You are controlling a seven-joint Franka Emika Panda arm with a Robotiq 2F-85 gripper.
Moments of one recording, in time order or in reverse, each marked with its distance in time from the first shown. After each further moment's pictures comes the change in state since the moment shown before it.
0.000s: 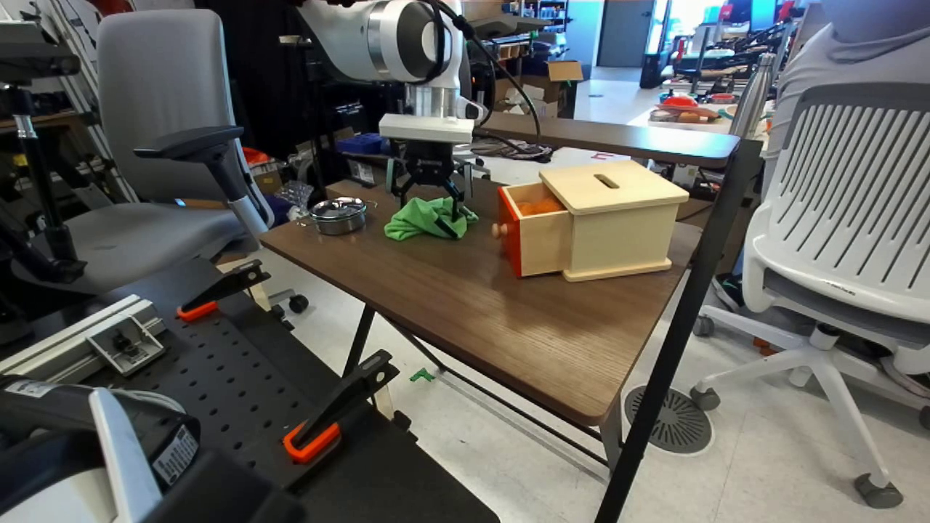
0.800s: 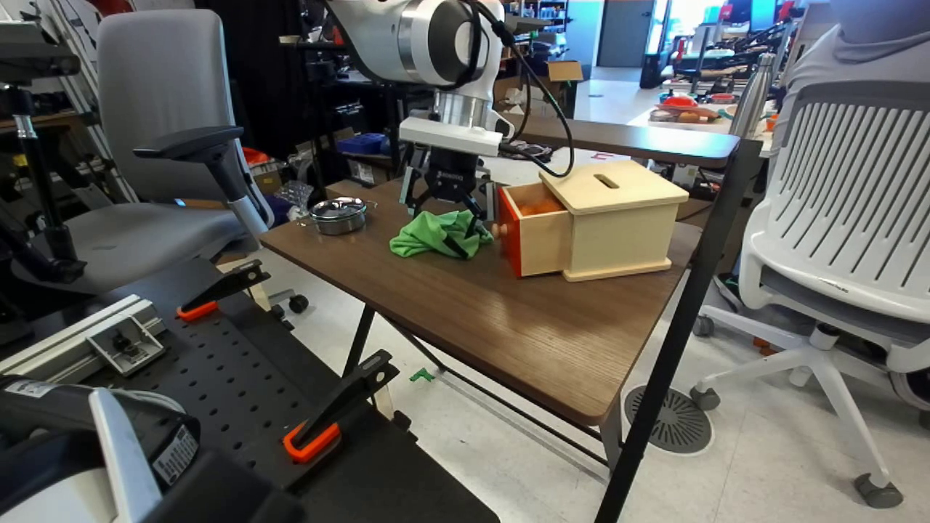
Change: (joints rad) arm -0.105 -0.012 0.005 -0.026 0.038 -0.103 -0.011
